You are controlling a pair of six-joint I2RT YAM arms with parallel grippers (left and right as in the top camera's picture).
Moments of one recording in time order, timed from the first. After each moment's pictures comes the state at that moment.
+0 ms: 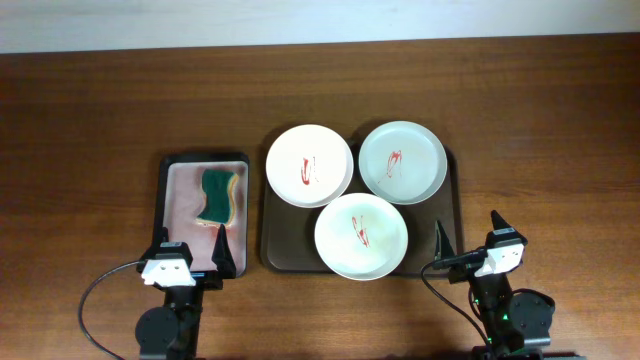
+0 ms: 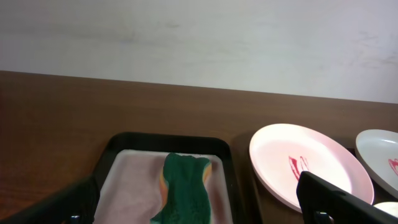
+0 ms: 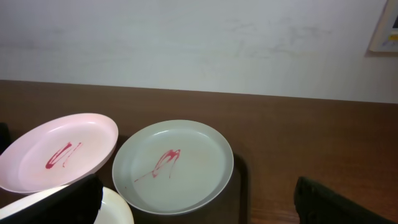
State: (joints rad) left arm -0.05 0.01 0.01 -0.08 -0.03 -0.12; right arm 0.02 0.01 0.01 -0.06 -0.13 0.00
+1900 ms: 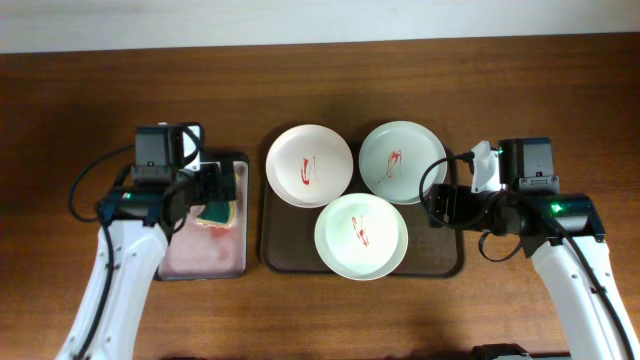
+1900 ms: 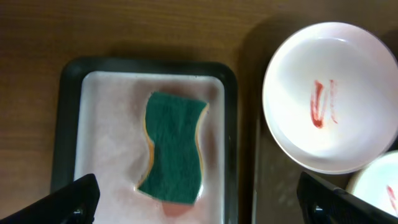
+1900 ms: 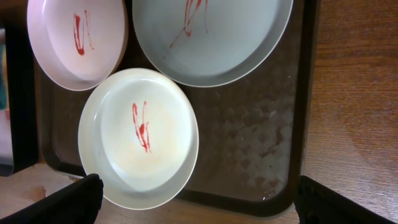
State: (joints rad) left arm -0.05 1.37 1.07 -0.68 0.05 -0.12; right arm 0.02 1.20 1.04 -0.99 -0.29 0.16
